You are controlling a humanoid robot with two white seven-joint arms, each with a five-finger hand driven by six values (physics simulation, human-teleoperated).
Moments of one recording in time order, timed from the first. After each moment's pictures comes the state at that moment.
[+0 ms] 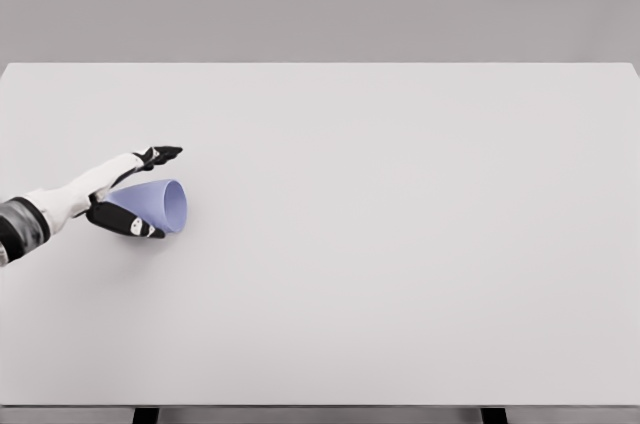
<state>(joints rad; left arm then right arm) -0.33 1.02 -0.69 -1.80 0.35 0.20 -0.13 0.02 0.00 -0.01 0.02 -0.07 0.01 0.09</state>
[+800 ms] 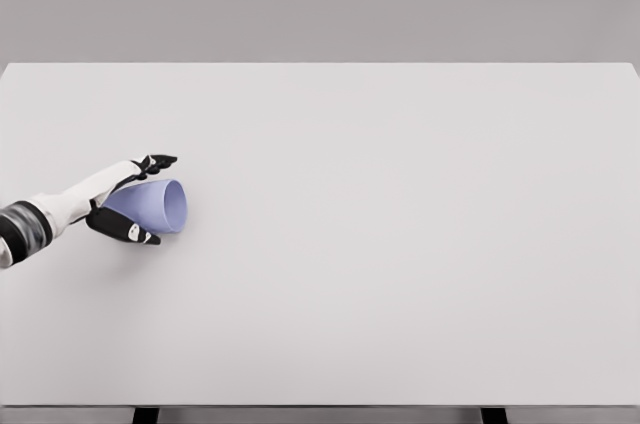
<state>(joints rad) -0.35 1.02 -0.71 -1.80 0.33 0.28 -0.13 0.02 0.00 -0.01 0.02 -0.07 0.01 0.09</state>
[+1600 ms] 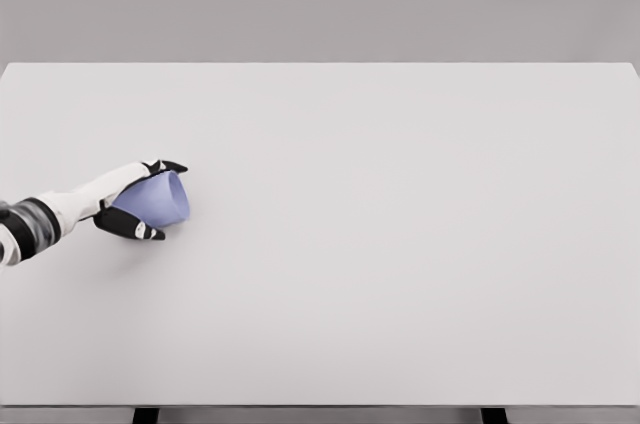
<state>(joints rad) -0.41 1.02 -0.79 -1.80 0.28 0.28 -0.14 0.02 0.00 -0.01 0.02 -0.07 0.01 0.09</state>
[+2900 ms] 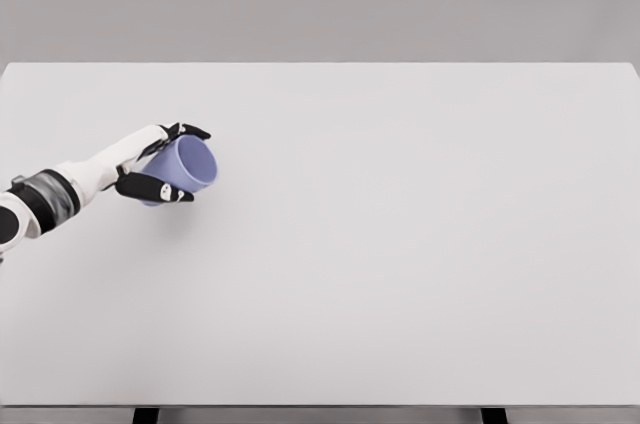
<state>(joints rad) -0.44 0.91 -0.70 -1.80 0.35 0.28 -0.13 0.02 0.00 -0.01 0.02 -0.07 0.01 0.09</state>
